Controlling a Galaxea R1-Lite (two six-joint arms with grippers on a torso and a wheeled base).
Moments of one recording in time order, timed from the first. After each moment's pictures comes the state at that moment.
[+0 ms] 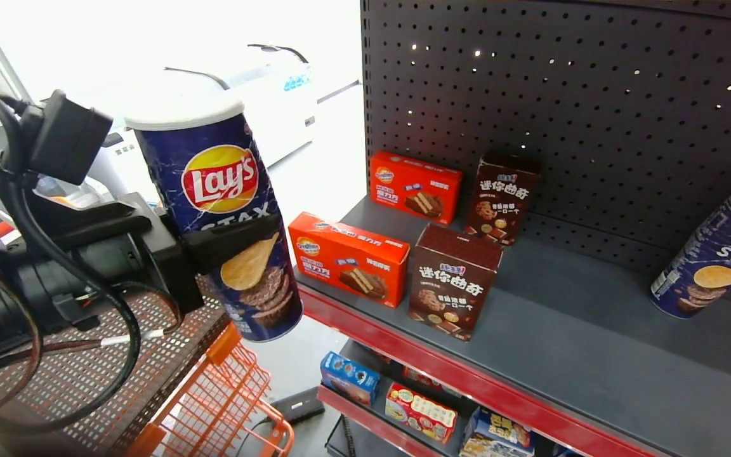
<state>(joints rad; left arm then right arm) -0.39 1.33 -0.70 -0.65 -0.40 0.01 0.00 0.01 0.00 0.00 -0.01 0.00</state>
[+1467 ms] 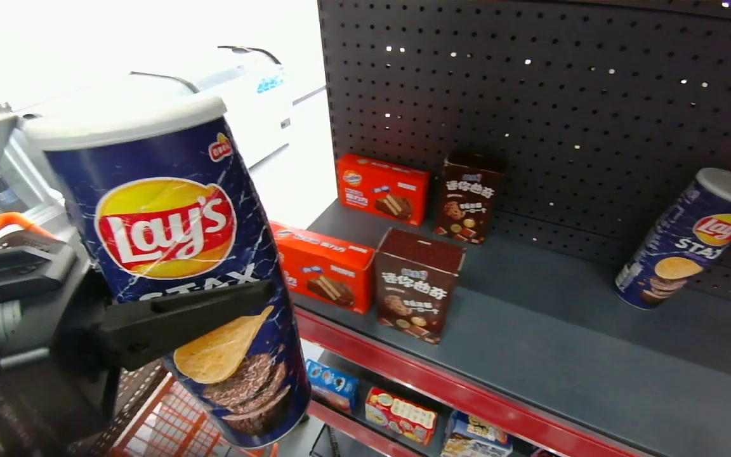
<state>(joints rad) -0.52 1.16 -0.69 -0.45 -0.57 -0.03 0.00 0.01 0.00 0.00 -0.01 0.00</state>
